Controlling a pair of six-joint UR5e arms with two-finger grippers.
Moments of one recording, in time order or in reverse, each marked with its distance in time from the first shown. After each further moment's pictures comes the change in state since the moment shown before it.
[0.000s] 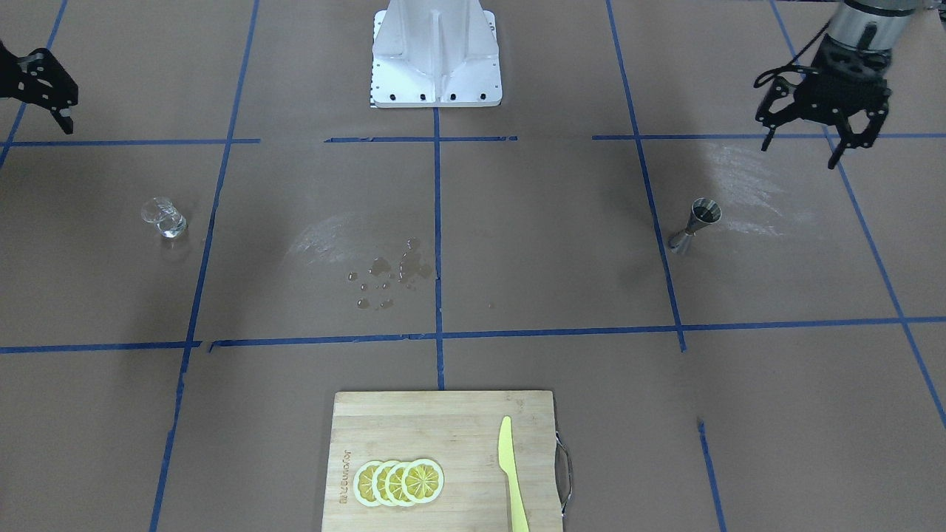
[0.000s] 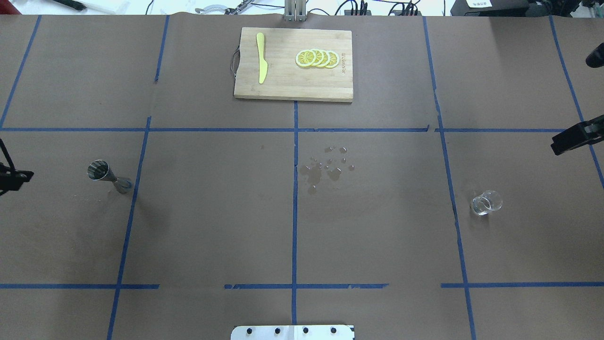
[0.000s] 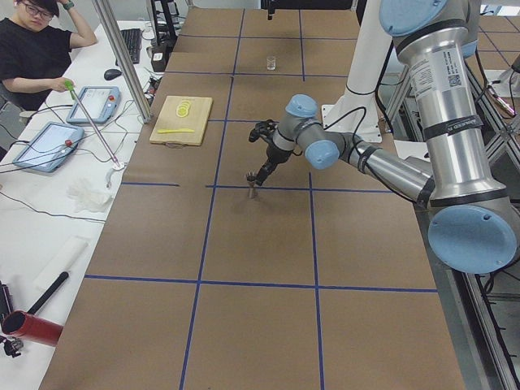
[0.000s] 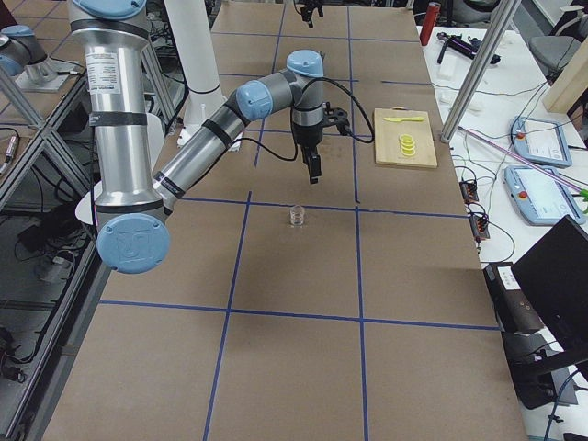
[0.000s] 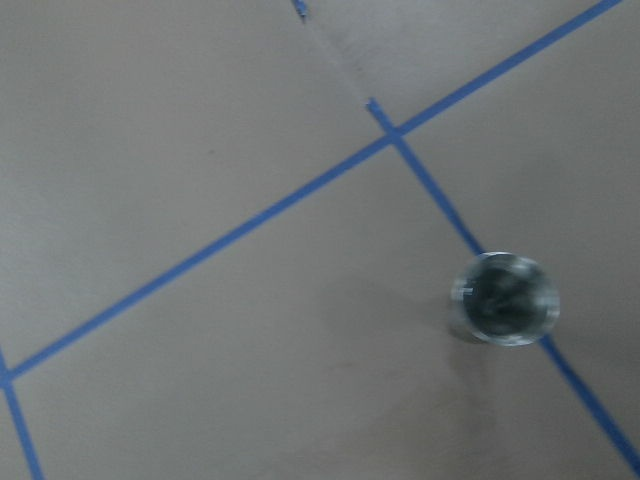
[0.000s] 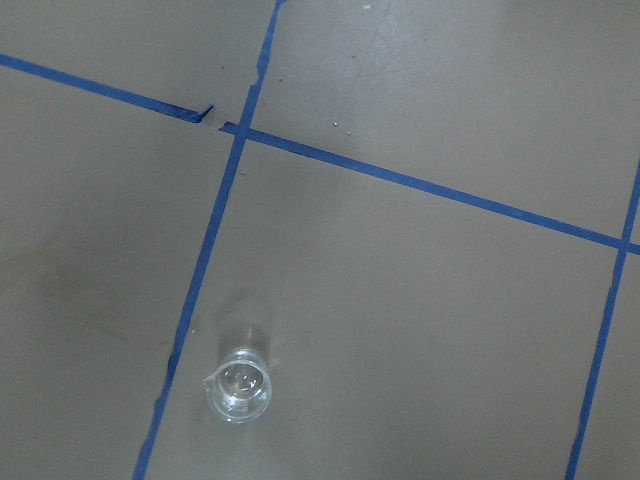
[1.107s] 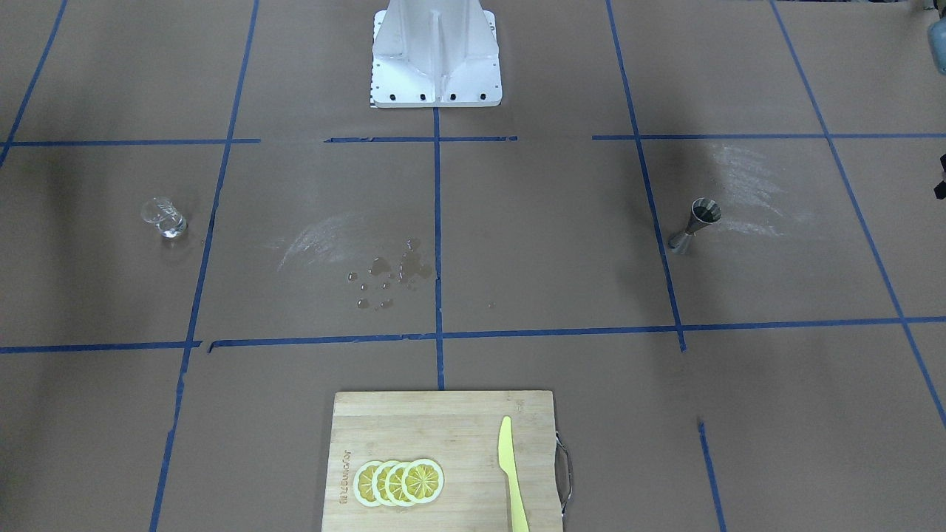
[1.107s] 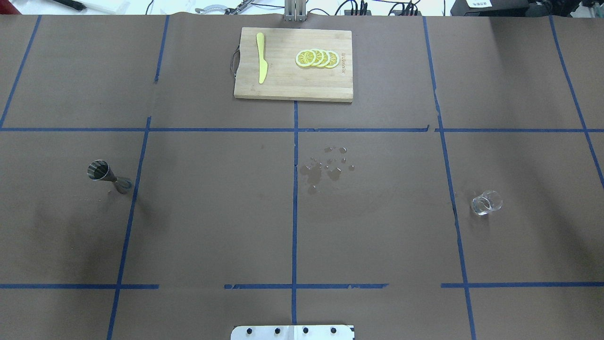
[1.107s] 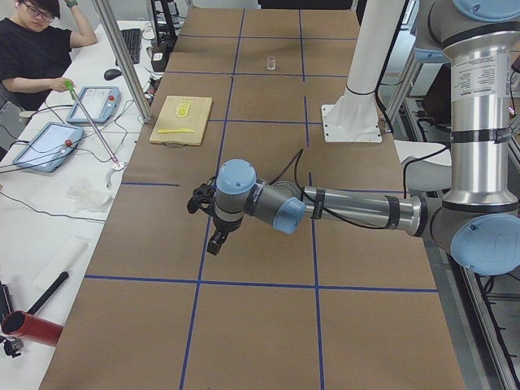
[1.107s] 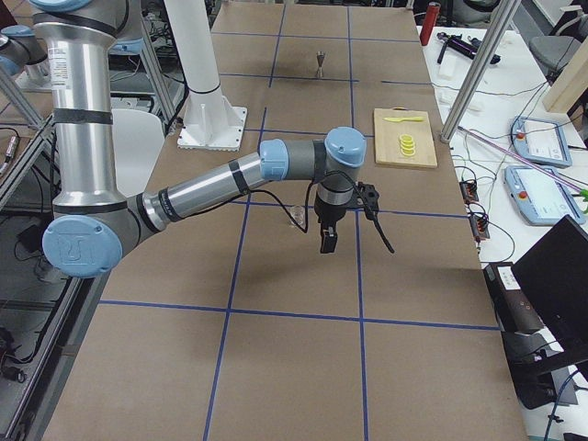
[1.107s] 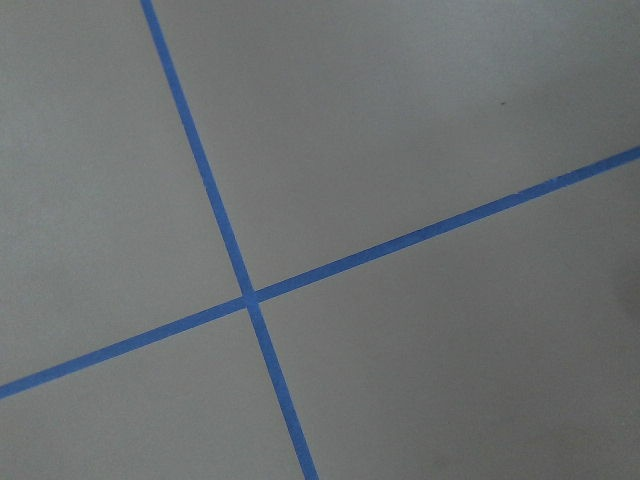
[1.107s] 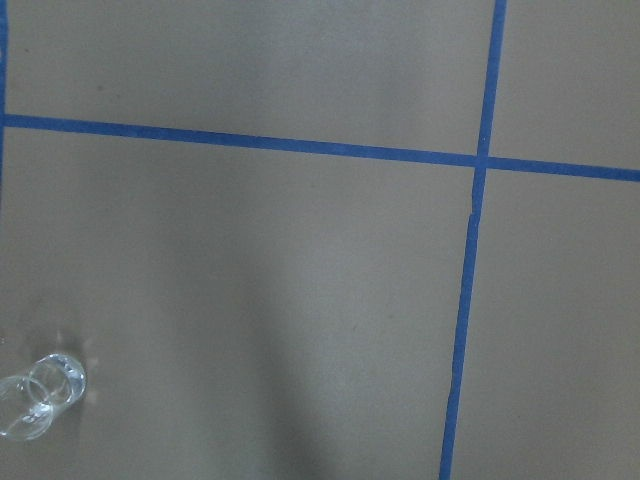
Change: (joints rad) left arm -0.446 -0.150 0.436 0.048 -0.337 0.235; right arm 0.308 -0.039 -0.365 0.022 0.195 -0.279
